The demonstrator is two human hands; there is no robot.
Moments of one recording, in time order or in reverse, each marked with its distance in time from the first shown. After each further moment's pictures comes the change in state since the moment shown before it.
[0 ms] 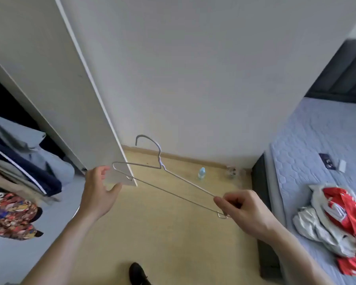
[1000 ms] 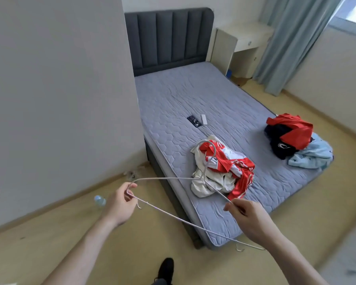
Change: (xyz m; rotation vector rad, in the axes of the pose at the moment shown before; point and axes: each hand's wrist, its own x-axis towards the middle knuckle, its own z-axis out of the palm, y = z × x) left_hand -0.046 0.342 0.454 0.046 -0.854 0.342; right_hand -0.206 0.292 -0.217 -0.054 0.595 0.734
